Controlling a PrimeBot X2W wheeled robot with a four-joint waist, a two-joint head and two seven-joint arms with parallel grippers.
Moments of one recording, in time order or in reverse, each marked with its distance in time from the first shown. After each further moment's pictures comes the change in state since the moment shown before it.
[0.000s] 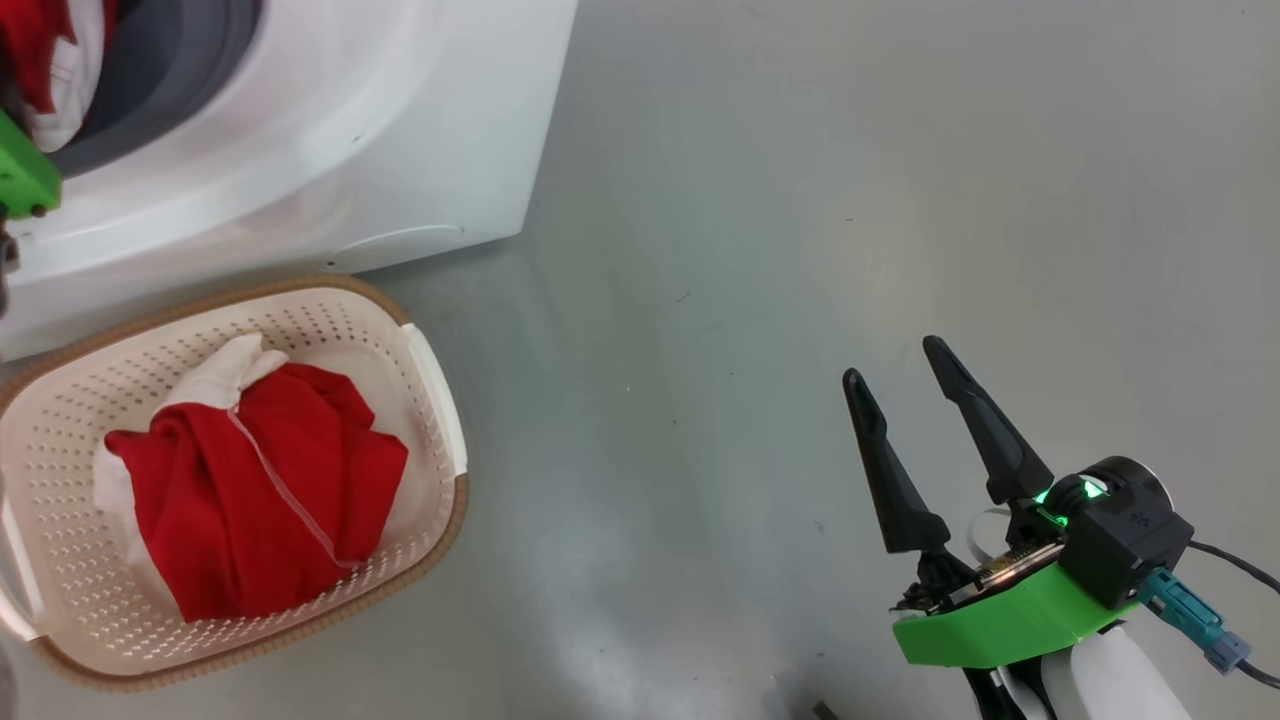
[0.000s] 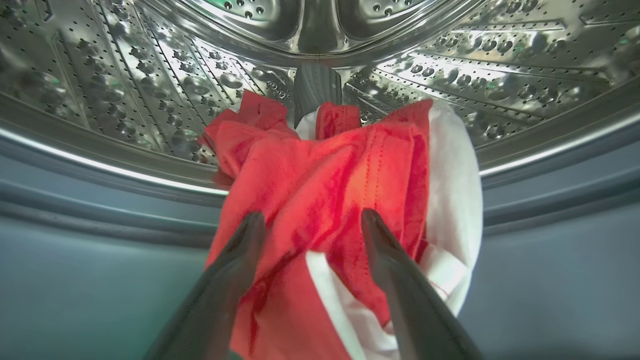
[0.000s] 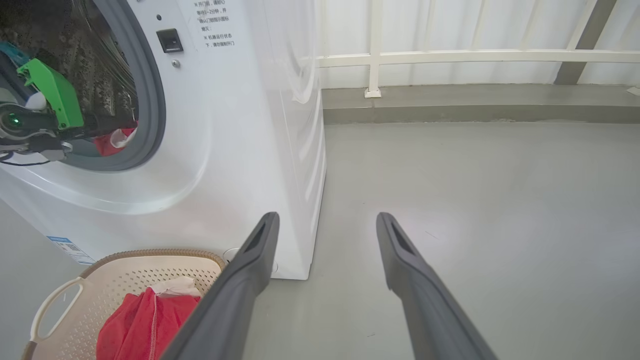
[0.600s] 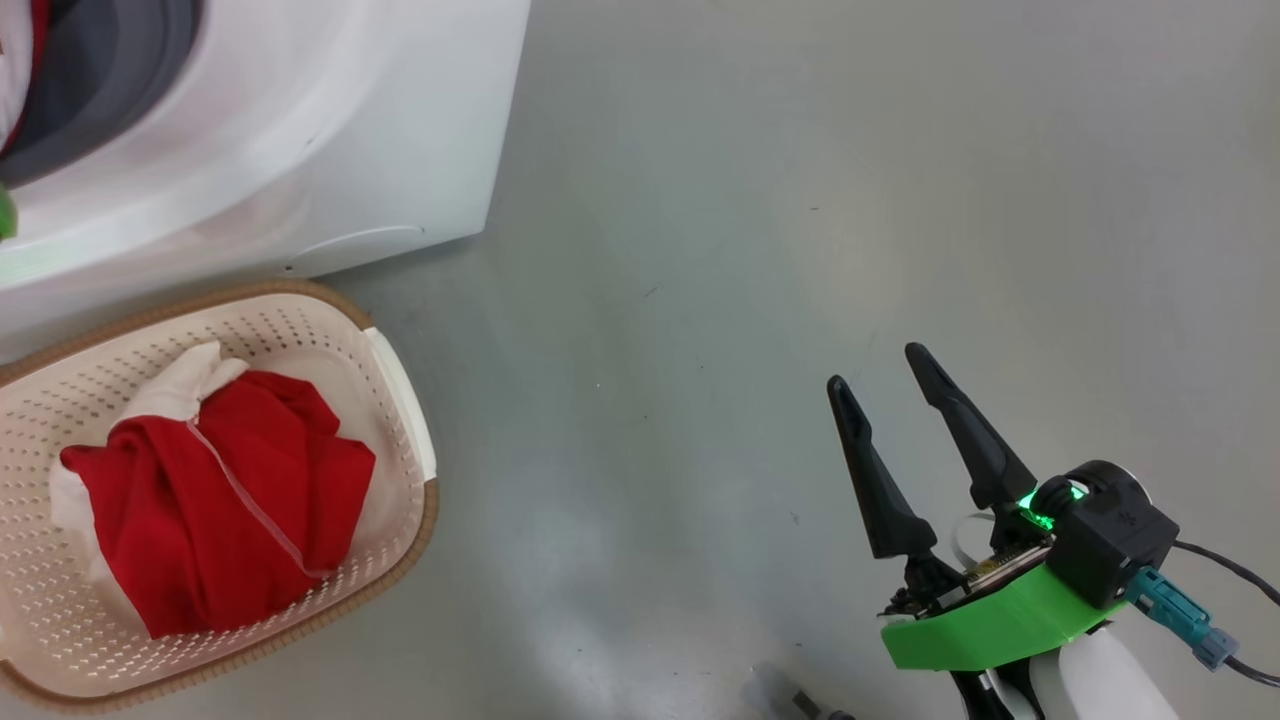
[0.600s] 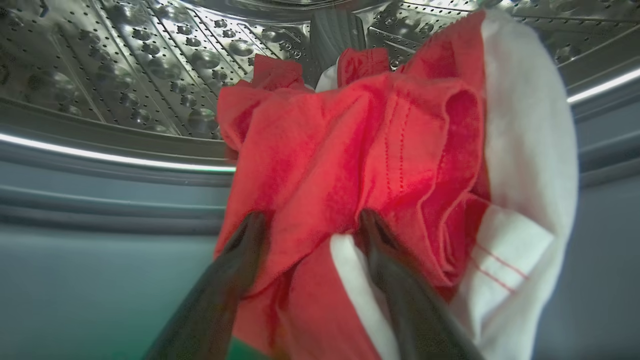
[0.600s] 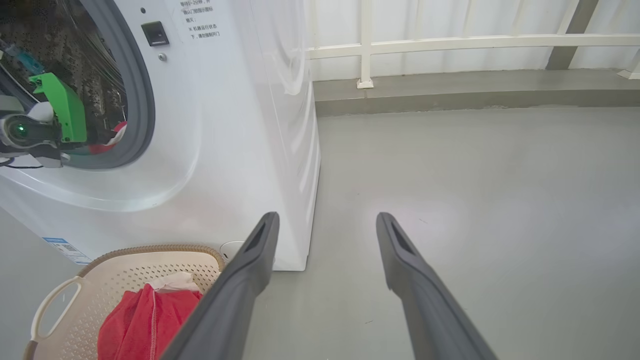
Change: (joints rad) left arm -0.019 0.057 -0.098 0.044 0.078 0.062 0.098; right arm -0.001 0.000 0.027 0.012 0.031 0.000 0.000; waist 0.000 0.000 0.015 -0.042
